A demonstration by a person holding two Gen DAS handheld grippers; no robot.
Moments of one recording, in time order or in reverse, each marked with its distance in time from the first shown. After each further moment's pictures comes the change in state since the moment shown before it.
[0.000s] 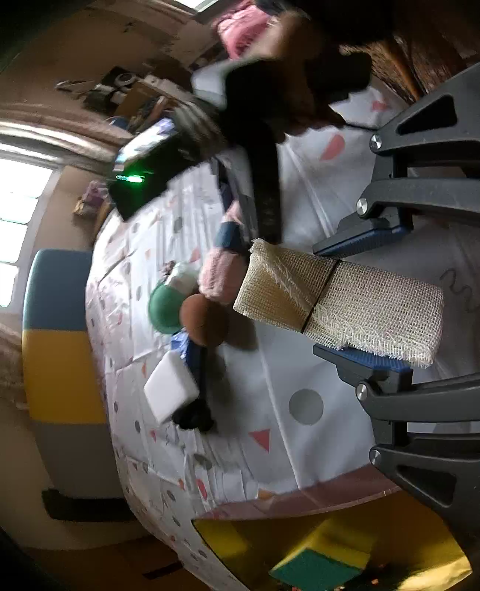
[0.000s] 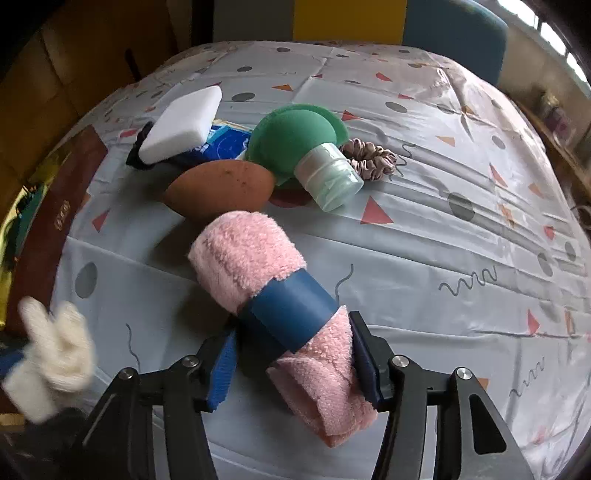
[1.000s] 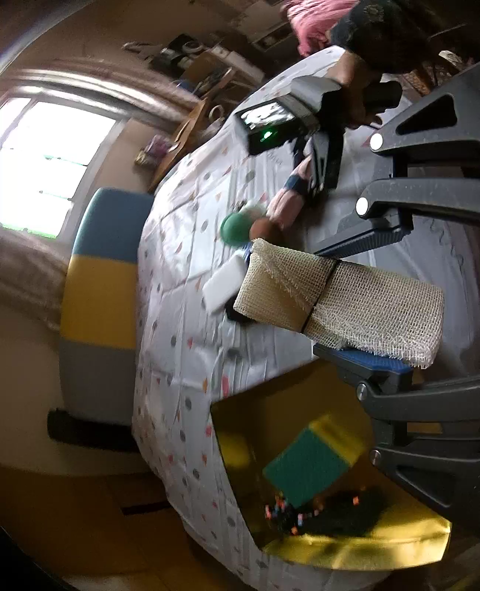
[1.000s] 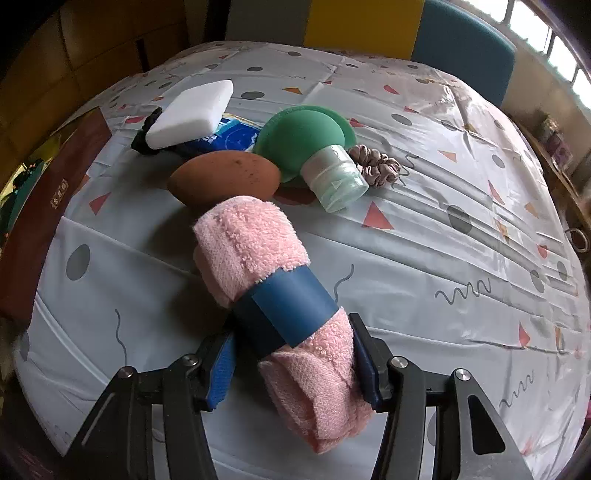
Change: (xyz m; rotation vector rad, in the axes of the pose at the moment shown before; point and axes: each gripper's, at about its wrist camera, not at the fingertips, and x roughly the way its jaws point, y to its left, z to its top) left arm -0.093 0.083 0.004 -0.196 -0.149 0.112; right arm 0.002 0.013 -0.008 -0.074 -0.030 -0.042
